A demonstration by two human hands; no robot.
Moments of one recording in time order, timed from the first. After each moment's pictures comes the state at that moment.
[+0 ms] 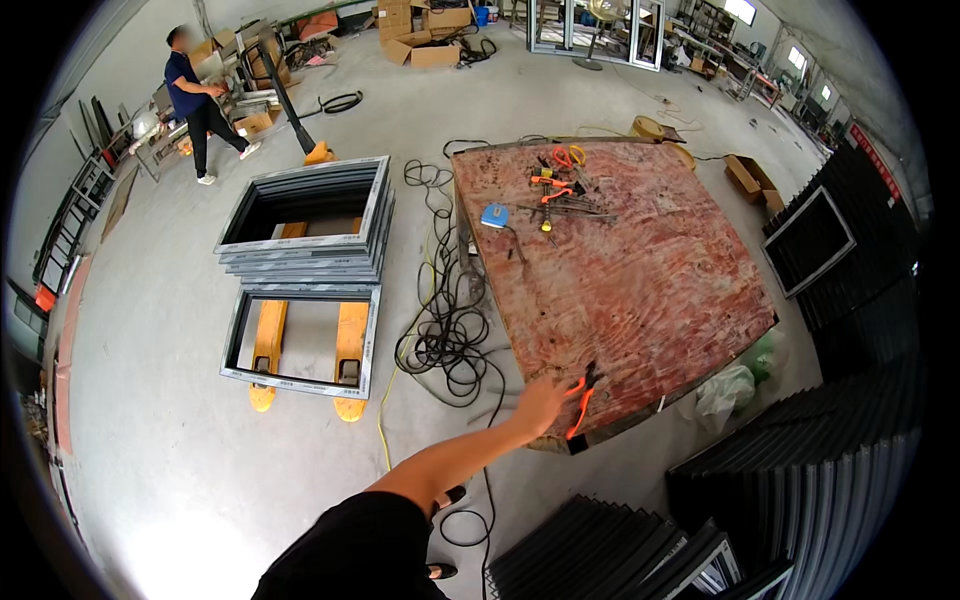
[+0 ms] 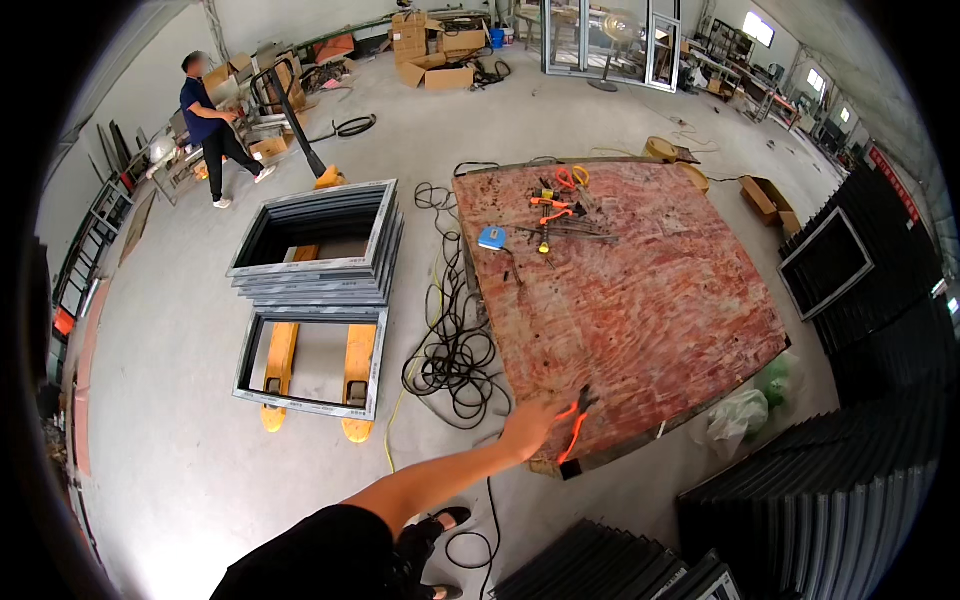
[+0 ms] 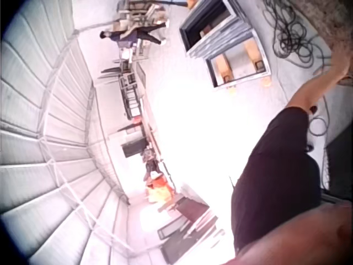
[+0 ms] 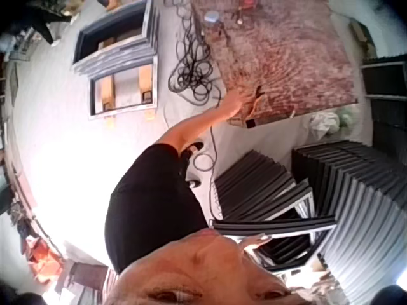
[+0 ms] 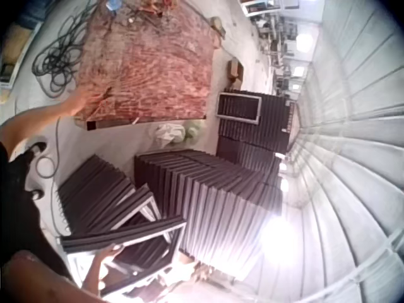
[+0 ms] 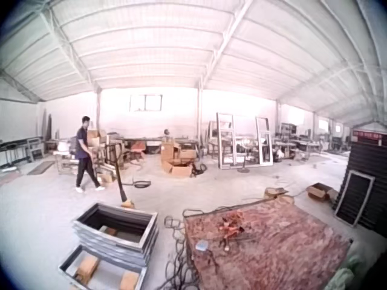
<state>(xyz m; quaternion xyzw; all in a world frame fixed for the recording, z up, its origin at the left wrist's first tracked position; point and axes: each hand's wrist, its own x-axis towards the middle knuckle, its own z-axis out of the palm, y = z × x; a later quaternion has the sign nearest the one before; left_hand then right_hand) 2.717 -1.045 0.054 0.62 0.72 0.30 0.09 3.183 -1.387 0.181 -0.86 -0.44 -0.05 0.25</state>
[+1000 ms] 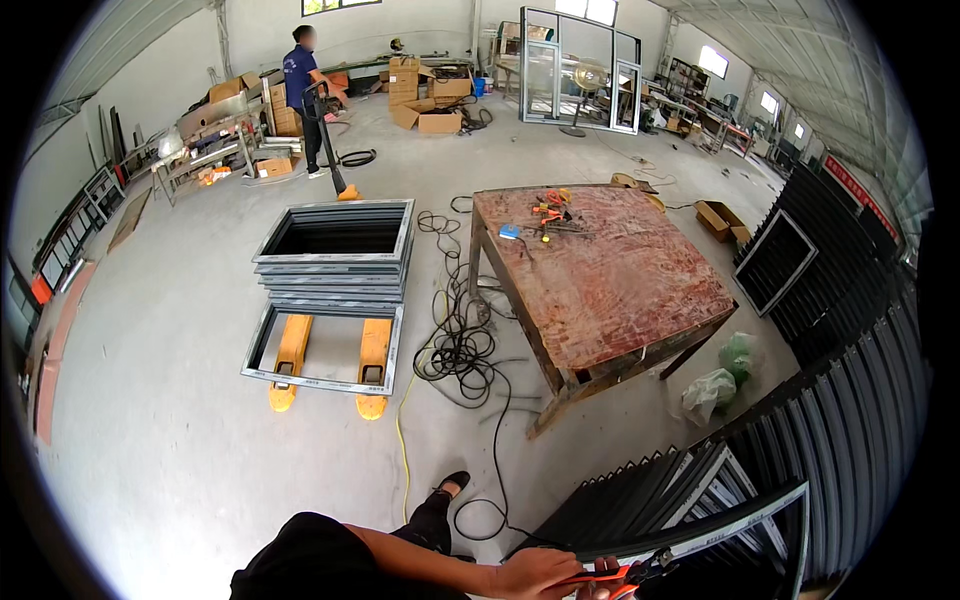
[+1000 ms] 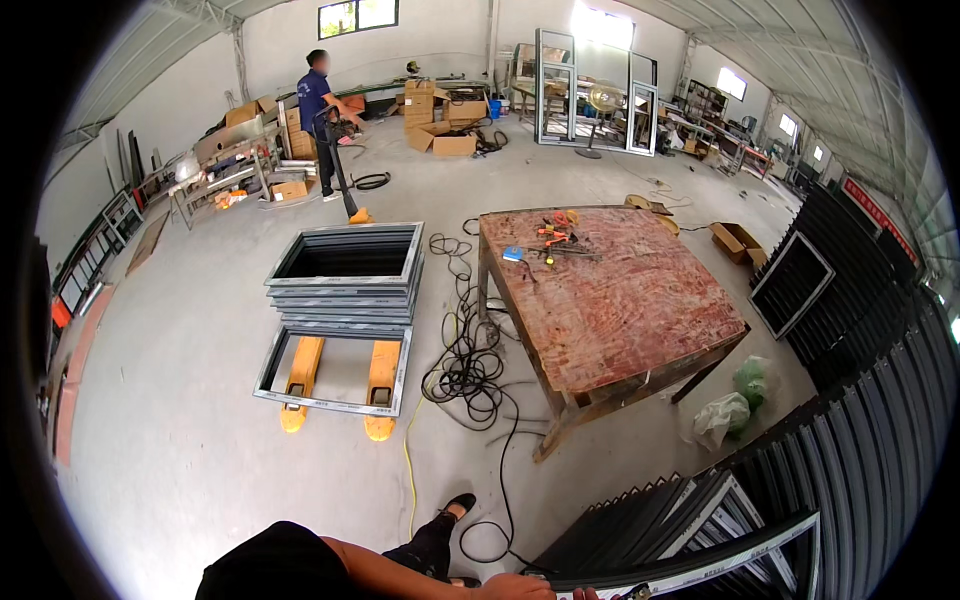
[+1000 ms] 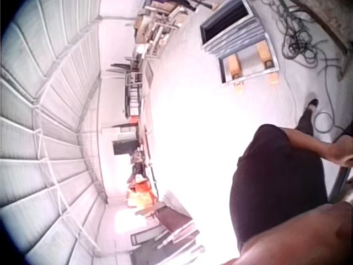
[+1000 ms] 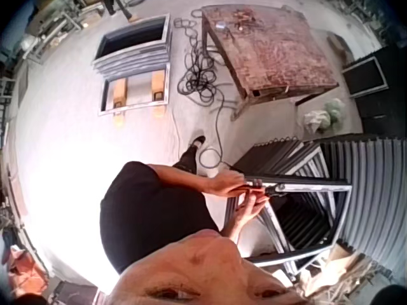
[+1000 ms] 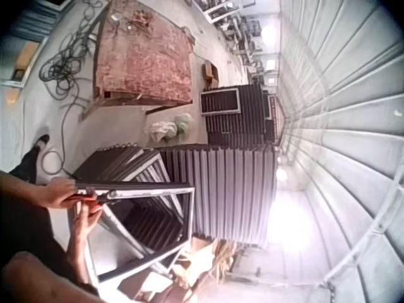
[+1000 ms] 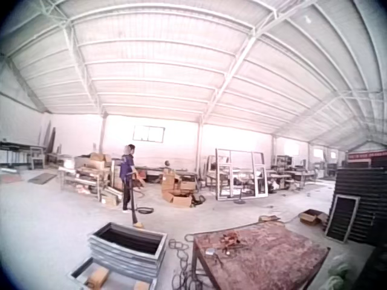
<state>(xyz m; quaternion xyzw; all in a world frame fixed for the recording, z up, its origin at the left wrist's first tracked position) 2.955 -1.524 0.267 0.74 0.42 0.47 0.23 3.097 -1.550 0.290 -0.47 -0.39 0.54 0.58</state>
